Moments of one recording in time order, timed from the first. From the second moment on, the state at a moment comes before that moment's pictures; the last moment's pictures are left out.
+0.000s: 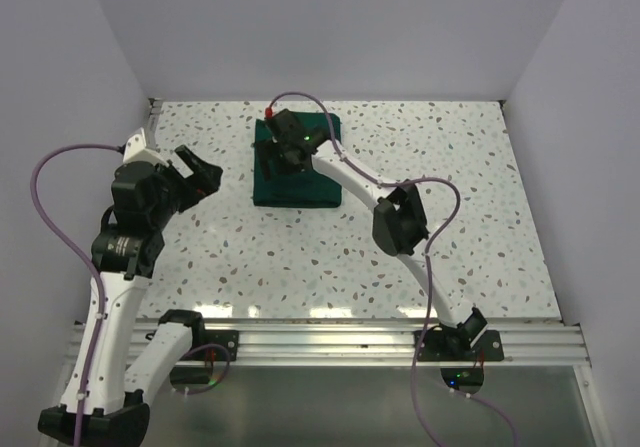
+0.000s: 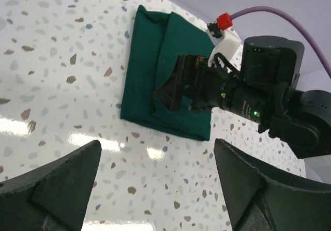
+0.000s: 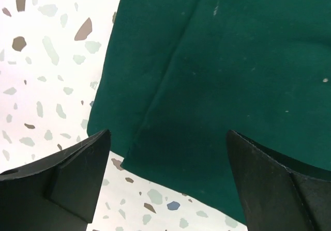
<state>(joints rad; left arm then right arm) -0.09 0.81 1.04 -0.60 0.02 -0.61 0.77 2.51 2.45 -0.82 0.10 0.37</state>
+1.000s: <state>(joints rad) -0.09 0.99 1.18 -0.74 -0.08 -0.51 0.79 2.42 2.33 -0.86 0.27 0.32</state>
